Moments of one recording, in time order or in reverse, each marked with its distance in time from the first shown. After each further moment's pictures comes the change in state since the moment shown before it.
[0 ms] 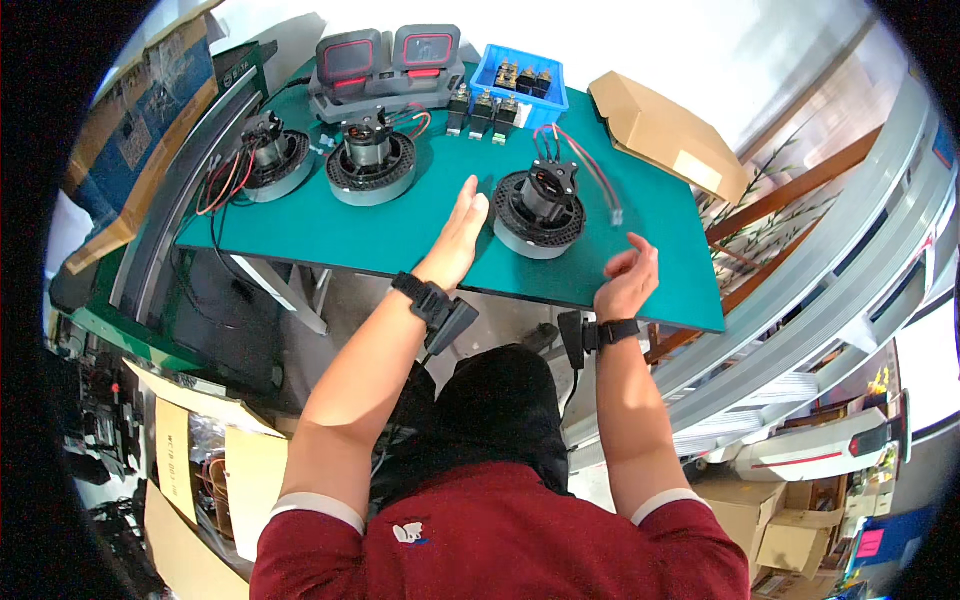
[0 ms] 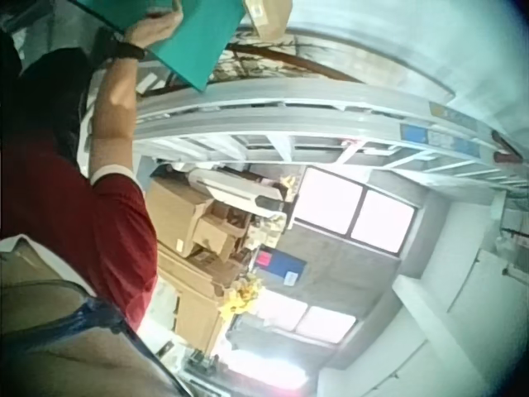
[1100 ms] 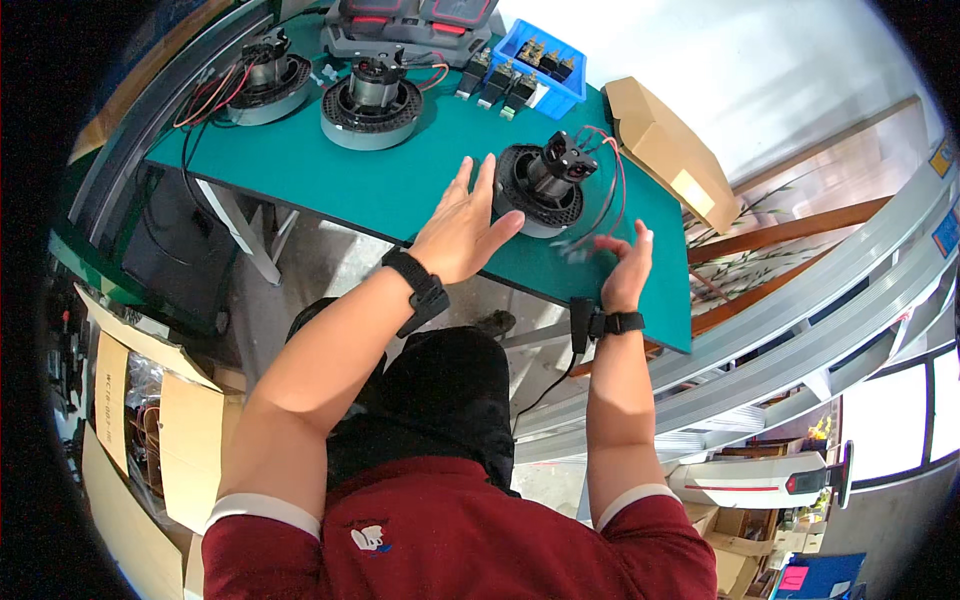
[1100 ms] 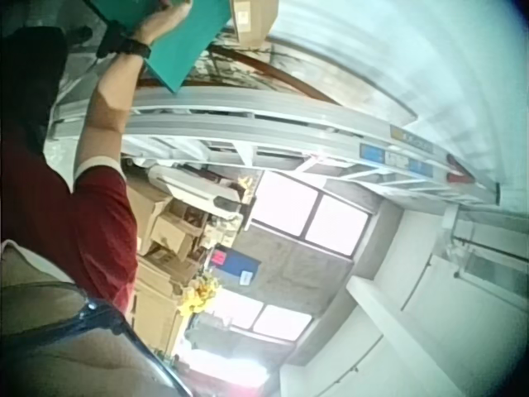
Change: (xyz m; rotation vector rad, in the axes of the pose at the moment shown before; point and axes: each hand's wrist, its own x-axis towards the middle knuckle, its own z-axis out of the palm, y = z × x) left_hand -0.018 -0.002 0.016 0.807 0.084 0.231; right_hand 0.047 0.015 -0.016 -0.156 -0.140 0.041
